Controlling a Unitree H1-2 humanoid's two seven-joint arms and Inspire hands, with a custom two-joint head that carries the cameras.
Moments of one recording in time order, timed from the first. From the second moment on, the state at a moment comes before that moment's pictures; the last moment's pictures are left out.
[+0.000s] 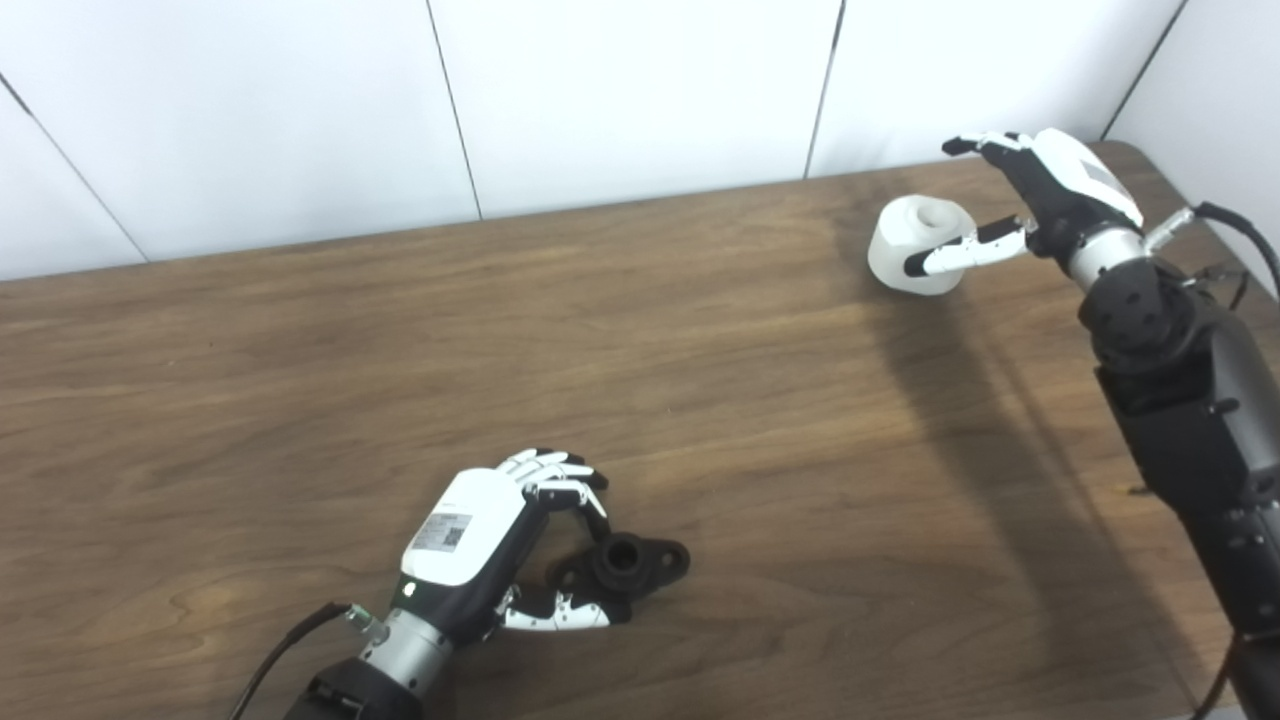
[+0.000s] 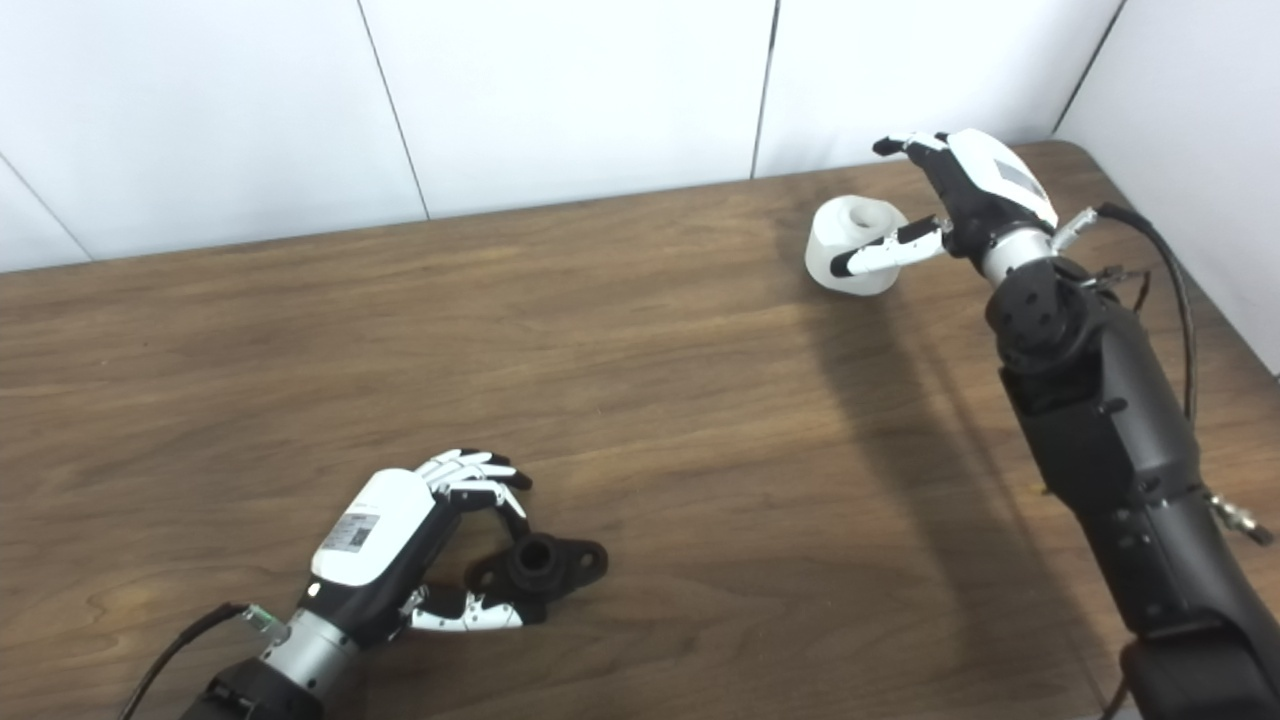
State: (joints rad) left arm 0.01 0.32 -0.47 -0.24 0.75 -0.07 -0.14; right arm -0.40 -0.60 -0.01 -0.05 -0.62 0.47 0.31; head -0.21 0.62
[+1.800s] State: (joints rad) left arm 0.02 0.30 -0.48 -0.20 0.75 -0.10 -0.08; right arm -0.50 -0.61 0.05 0.14 -0.65 0.47 0.31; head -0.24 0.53
